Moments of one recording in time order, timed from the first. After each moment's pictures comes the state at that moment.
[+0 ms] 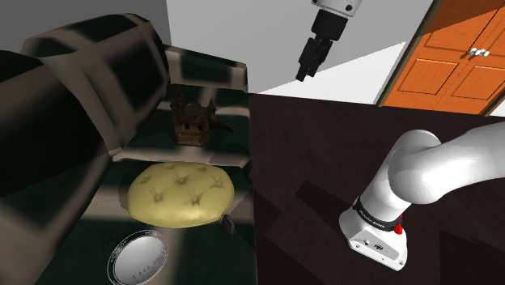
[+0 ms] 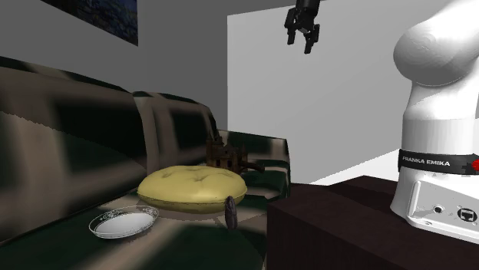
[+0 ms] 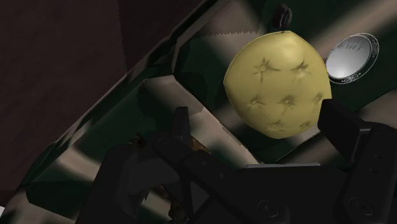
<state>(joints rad) 0.02 -0.75 -0.03 -2.32 0.10 1.69 -0.06</state>
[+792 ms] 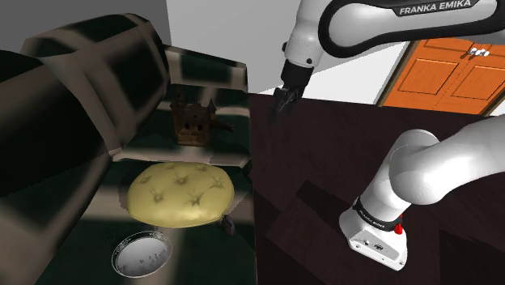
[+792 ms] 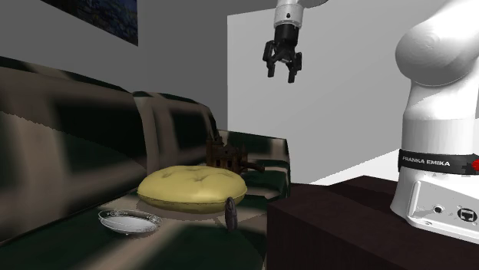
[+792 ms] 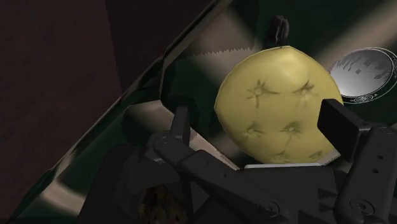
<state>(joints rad) 0.05 -0.67 0.13 -2.53 0.16 1.94 0.11</state>
